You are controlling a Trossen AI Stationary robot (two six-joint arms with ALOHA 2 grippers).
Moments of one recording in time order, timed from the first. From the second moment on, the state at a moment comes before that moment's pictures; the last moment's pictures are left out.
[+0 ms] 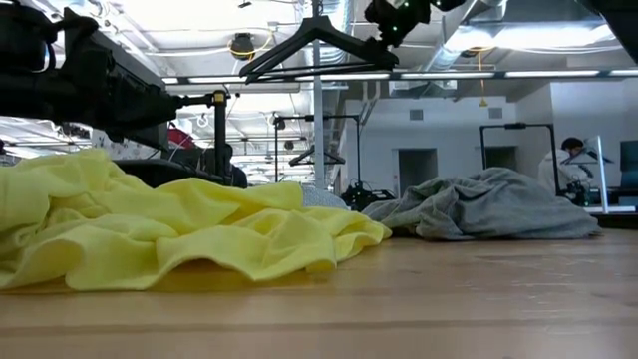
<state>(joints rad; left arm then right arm) 0.32 0.01 0.01 0.03 -0.14 -0.07 -0.87 1.90 2.12 -0.18 0.34 -0.77</state>
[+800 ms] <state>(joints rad) 0.32 0.01 0.01 0.03 -0.15 -0.07 -0.95 1.92 2.12 -0.21 0.25 -0.77</state>
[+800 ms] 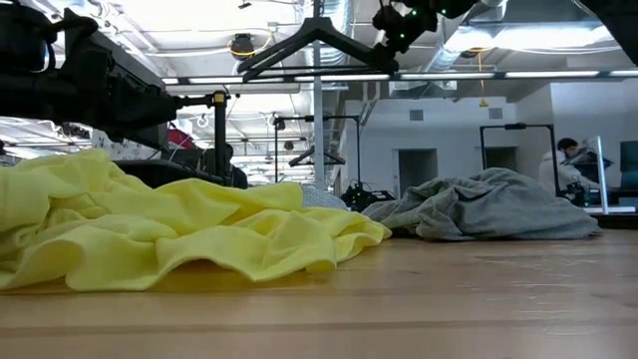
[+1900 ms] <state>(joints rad) 0.32 0.01 0.01 0.03 -0.15 -0.07 -0.94 1.91 2.12 -0.23 0.23 -0.80</state>
